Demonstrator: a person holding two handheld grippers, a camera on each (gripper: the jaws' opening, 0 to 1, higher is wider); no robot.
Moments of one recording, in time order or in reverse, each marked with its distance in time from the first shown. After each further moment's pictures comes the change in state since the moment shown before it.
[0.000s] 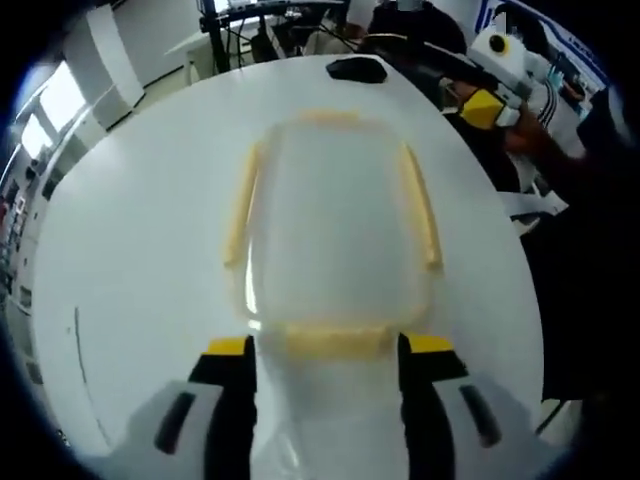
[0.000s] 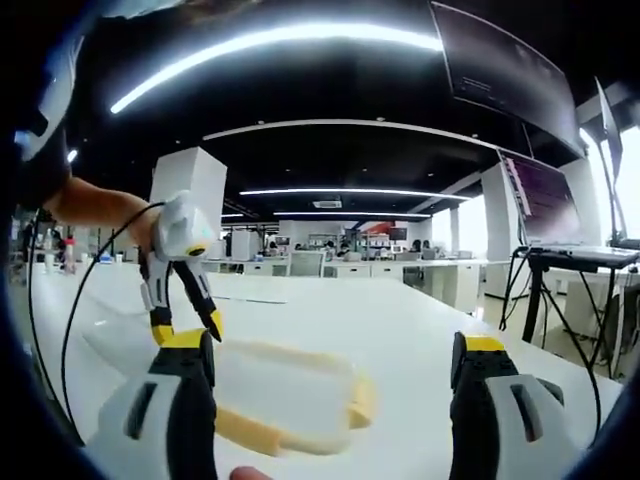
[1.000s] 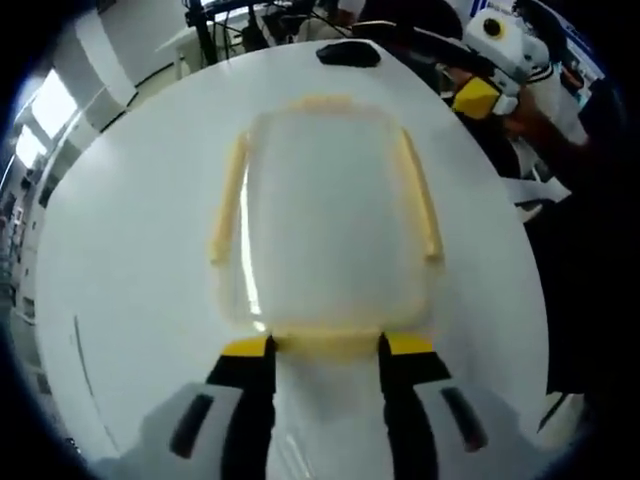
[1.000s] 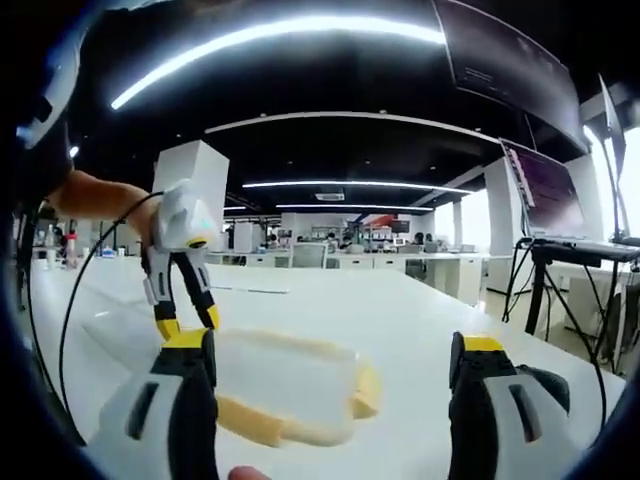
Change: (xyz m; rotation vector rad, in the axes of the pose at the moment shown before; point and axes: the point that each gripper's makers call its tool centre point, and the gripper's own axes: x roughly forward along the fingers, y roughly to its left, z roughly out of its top) left arm 0.006 -0.001 -0.003 0.053 0.046 0.016; right arm 0.003 0.003 -0.015 -0.003 0.038 0.019
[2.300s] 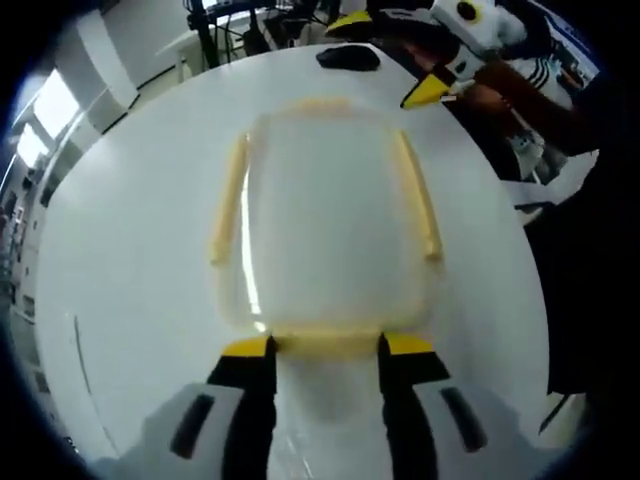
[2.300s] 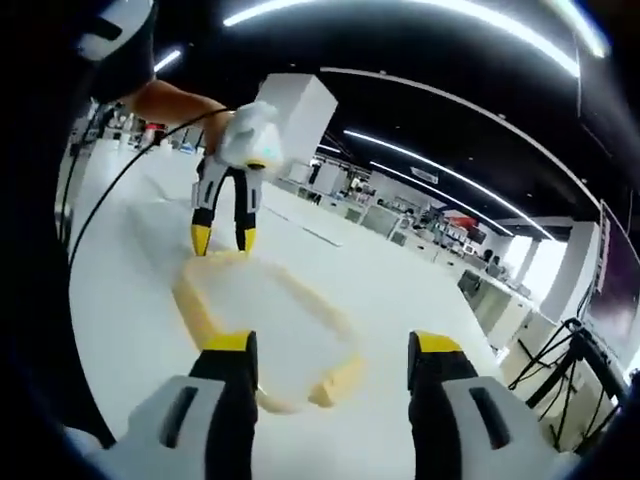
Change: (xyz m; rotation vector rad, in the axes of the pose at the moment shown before) left arm -0.001 0.000 0.003 -0.011 -0.022 0.003; right arm 0.011 -0.006 -0.016 -0.421 0.201 0.346
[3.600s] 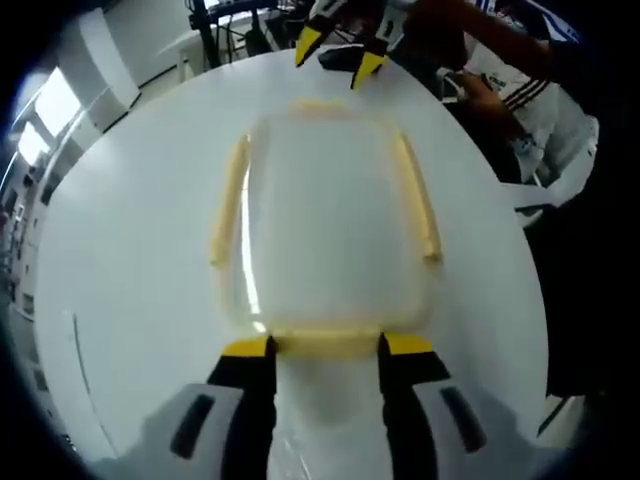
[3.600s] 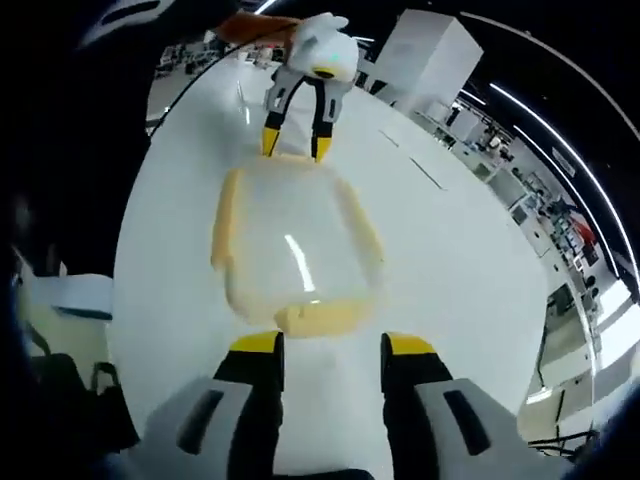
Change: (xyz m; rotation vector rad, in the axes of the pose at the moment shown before) left arm -0.001 0.001 0.002 -0.006 -0.002 0.000; right arm 0.010 -0.033 -0.048 -0.292 0.326 0.526
